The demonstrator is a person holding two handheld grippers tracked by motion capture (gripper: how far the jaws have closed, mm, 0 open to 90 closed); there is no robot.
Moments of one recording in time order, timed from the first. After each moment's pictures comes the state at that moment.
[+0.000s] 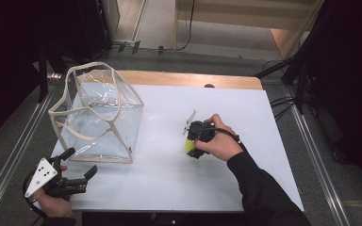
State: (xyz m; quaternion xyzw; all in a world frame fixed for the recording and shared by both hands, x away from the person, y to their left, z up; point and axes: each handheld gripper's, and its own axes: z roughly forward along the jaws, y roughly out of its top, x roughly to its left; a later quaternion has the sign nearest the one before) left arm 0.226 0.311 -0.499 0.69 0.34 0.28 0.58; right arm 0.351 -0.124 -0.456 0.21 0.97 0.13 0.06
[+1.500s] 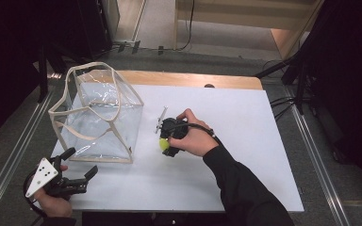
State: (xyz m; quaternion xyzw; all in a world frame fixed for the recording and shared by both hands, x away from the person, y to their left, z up) left arm 0.226 0.310 -0.498 0.69 0.33 0.28 0.57; right arm 0.355 -0.049 -0.435 0.15 0.98 0.15 0.05
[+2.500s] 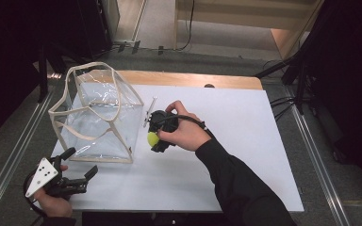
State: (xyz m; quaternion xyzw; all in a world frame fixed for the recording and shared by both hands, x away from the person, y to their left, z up) left arm 0.226 0.310 -0.499 0.69 0.33 0.28 0.58; right arm 0.357 -0.023 -0.398 0.12 0.98 0.17 0.03
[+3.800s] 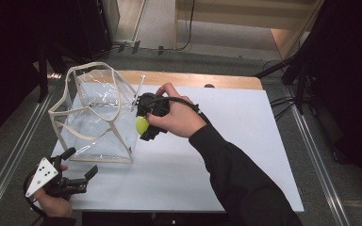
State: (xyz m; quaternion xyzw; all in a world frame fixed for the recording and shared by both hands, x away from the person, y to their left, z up) left arm 0.226 0.310 -0.498 0.69 0.33 0.28 0.58; right arm 0.364 -0.003 -0.335 0.10 0.98 0.19 0.02
